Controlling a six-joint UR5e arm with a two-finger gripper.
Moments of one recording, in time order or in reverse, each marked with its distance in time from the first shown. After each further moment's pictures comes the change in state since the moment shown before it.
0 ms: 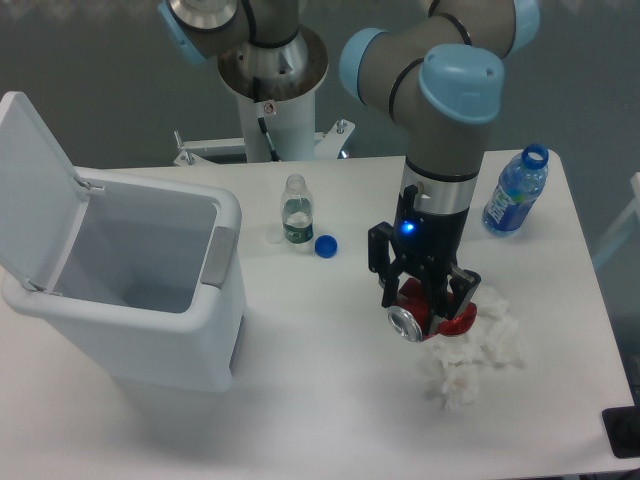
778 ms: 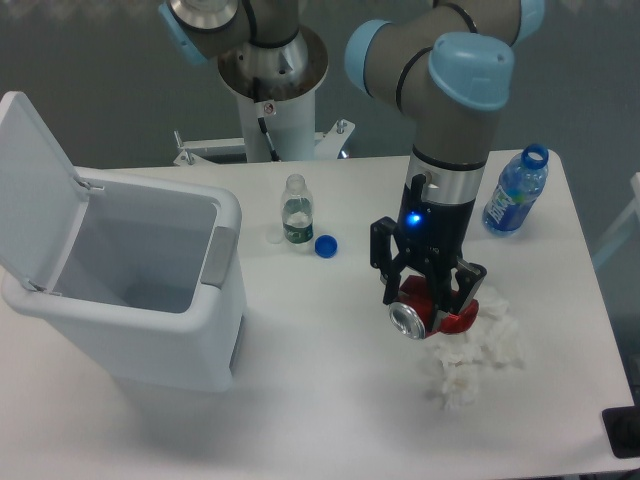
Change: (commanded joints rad) arm -0.005 0.020 -0.002 0.000 -0.012 -0.104
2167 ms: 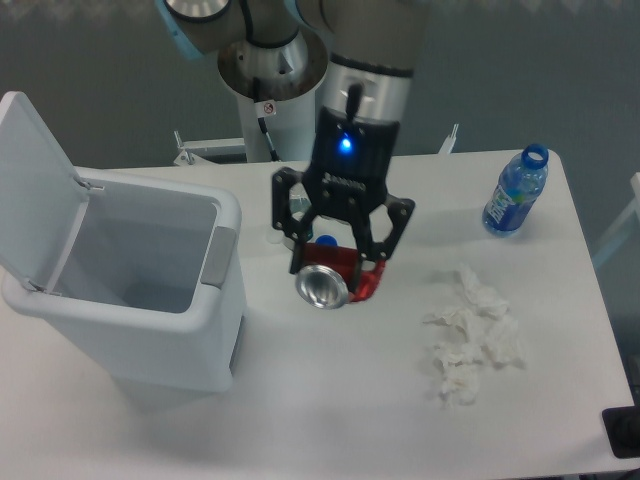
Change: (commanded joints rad) arm -0.126 0.196 -0.017 0.021 -0.163 -0.577
